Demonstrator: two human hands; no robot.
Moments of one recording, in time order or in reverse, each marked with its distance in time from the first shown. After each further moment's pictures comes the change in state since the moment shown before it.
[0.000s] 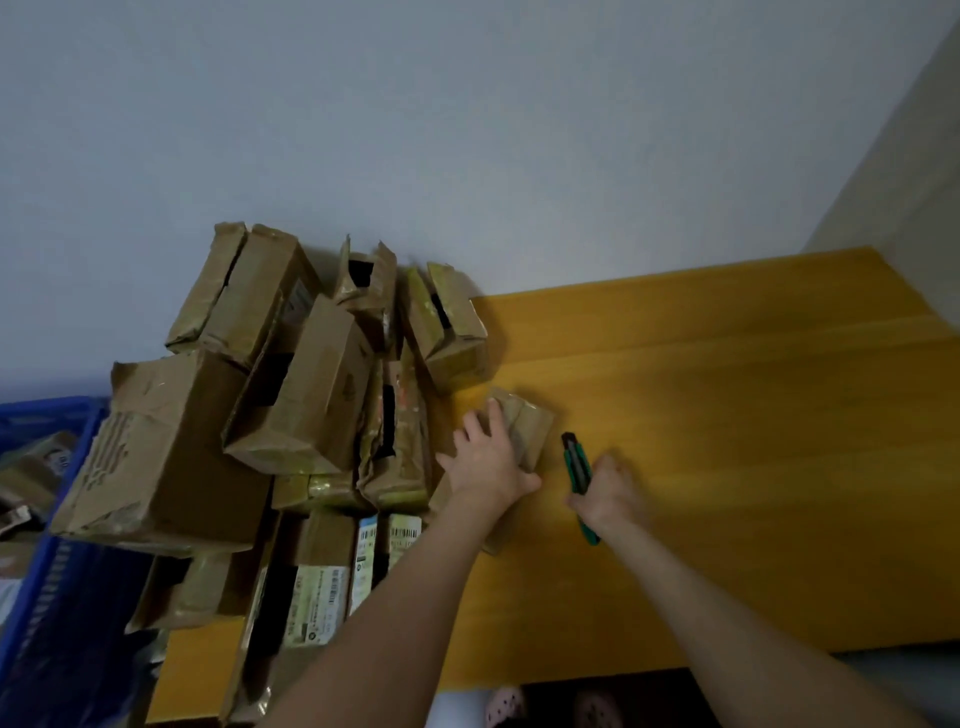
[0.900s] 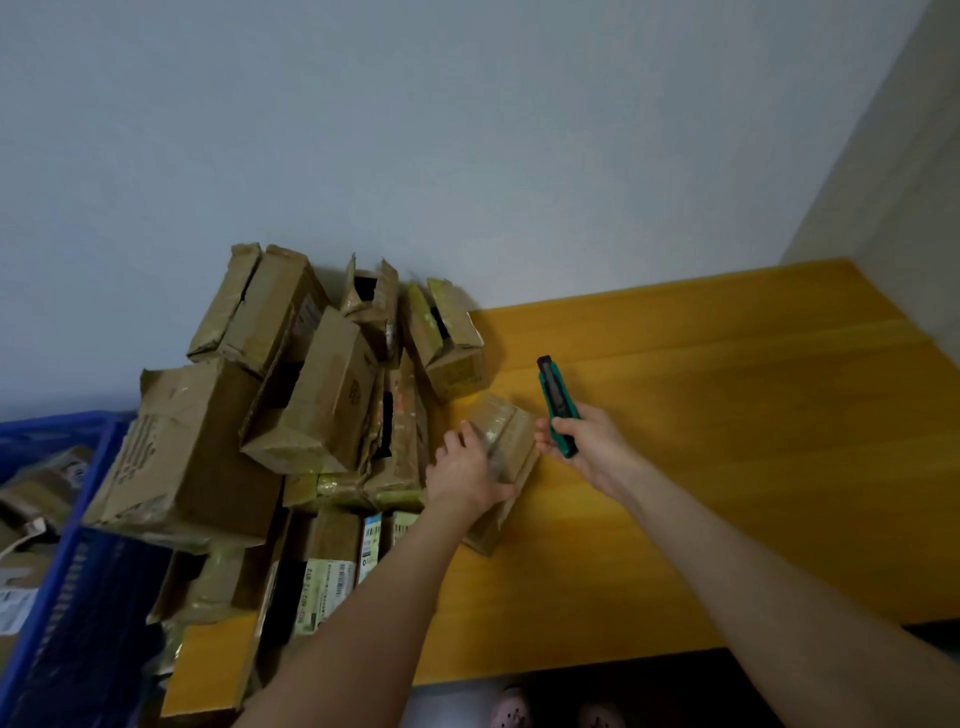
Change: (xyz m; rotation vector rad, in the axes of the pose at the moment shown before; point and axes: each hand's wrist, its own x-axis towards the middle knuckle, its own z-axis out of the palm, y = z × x) left_hand -0.022 -0.025 -0.004 -0.013 0.015 0.034; right_hand -0.038 -0.040 -0.064 1.164 -0.332 -0.177
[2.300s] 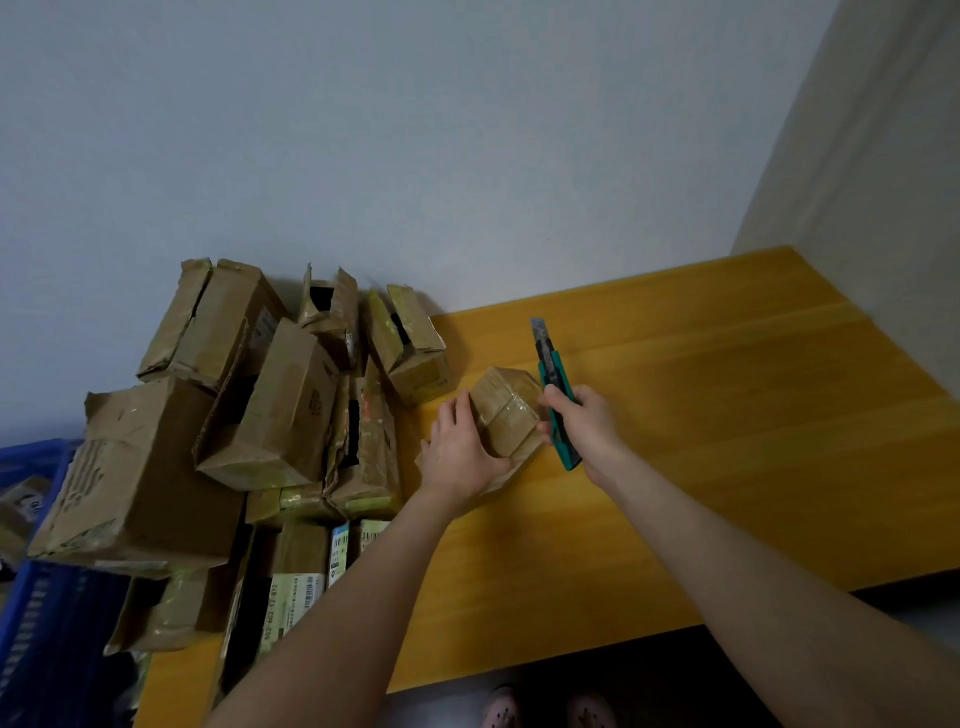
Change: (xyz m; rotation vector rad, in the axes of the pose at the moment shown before) left_hand 0.004 0.035 -0.003 -0.243 0.164 0.183; right_hand -0.003 -0.007 -0.034 -0.117 0.182 -0.179
